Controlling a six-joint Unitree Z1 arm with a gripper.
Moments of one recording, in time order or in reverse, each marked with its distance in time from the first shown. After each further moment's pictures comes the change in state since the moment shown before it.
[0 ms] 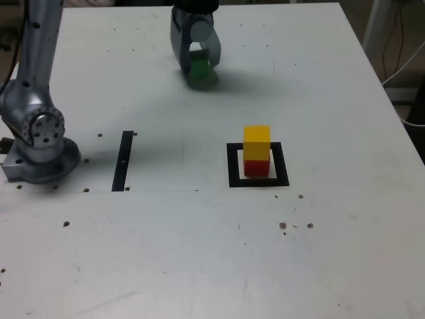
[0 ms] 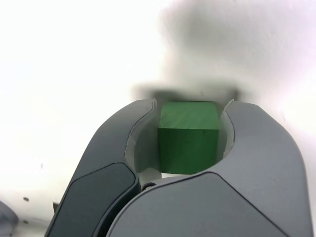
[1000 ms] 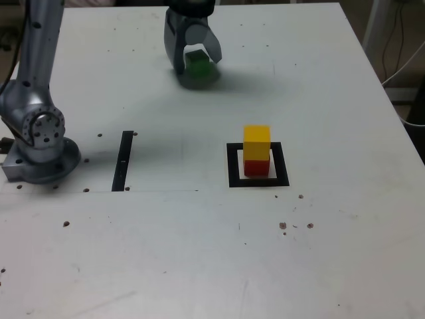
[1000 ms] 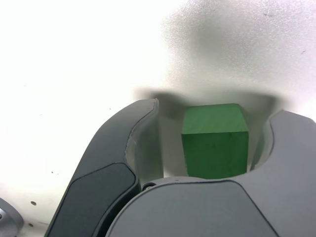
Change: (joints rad) arm 0.030 0.031 0.024 -0.012 0.055 -0.021
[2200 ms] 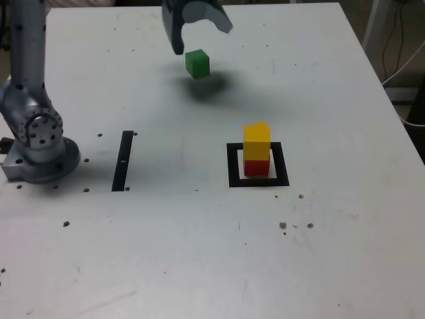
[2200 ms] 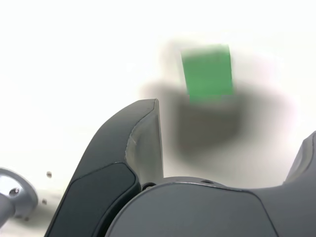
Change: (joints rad) arm -0.079 -0.164 -0.003 0.081 0.045 -0.053
